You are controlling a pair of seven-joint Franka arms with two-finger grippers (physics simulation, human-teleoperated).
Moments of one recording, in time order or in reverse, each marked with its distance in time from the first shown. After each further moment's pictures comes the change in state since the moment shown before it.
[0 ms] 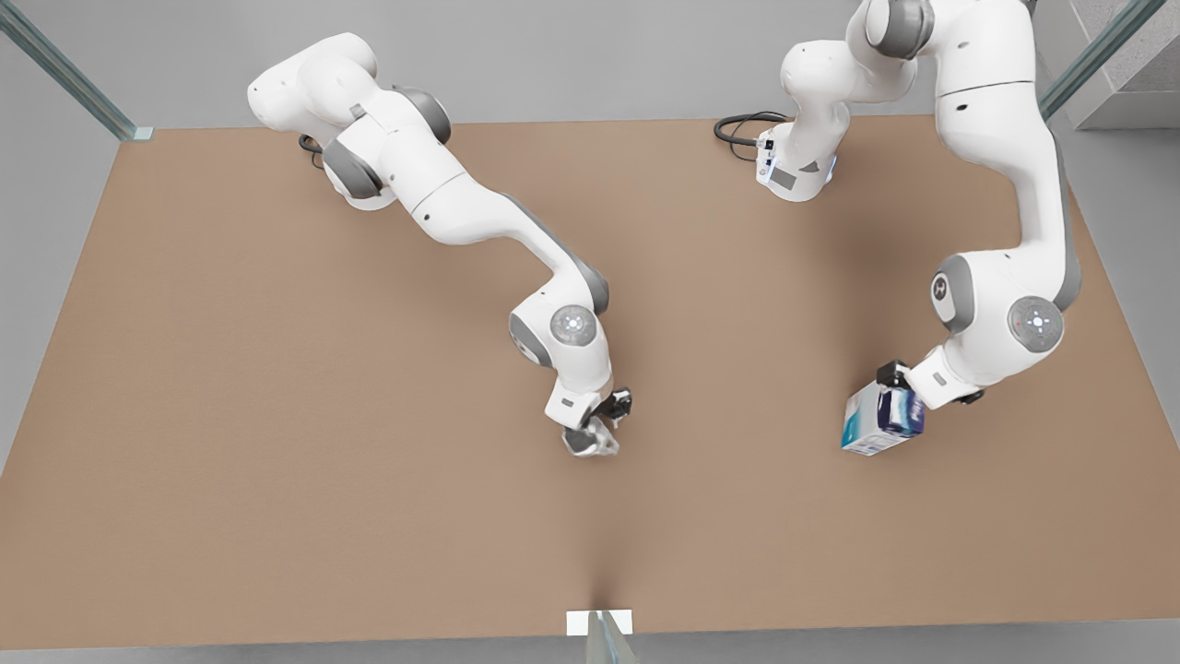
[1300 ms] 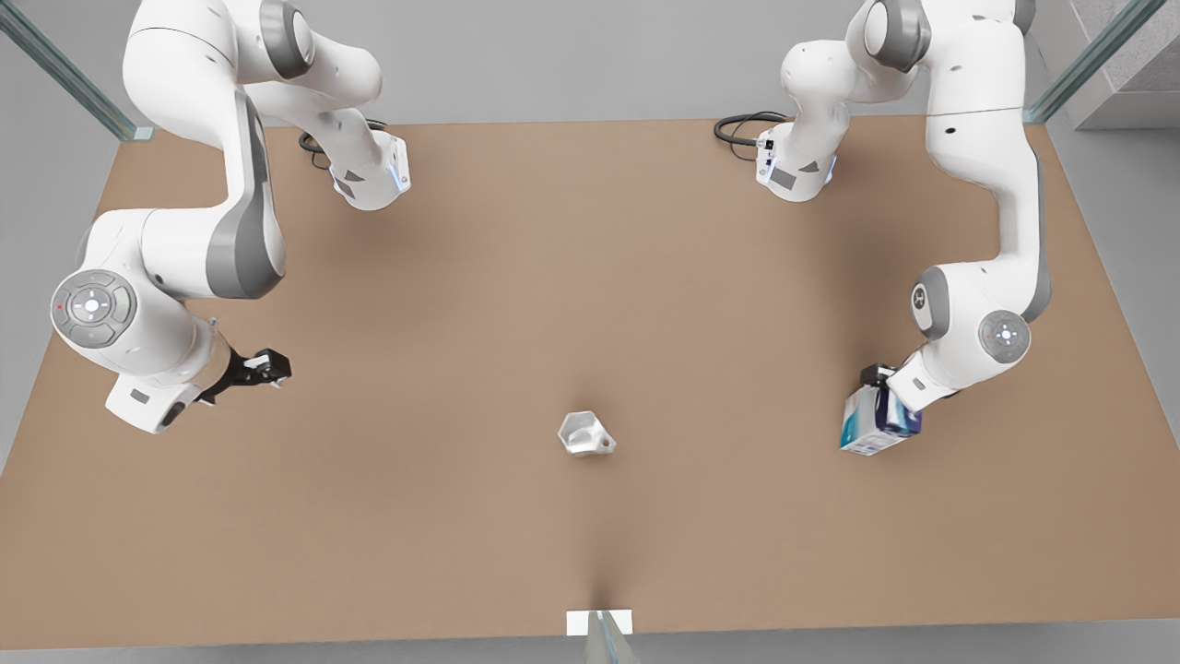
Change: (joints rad) left arm 0.000 0.039 0.002 -0.085 0.001 0.065 -0.068; right arm -0.532 -0.627 -0.117 -0.188 0.023 -0.782 -0.748
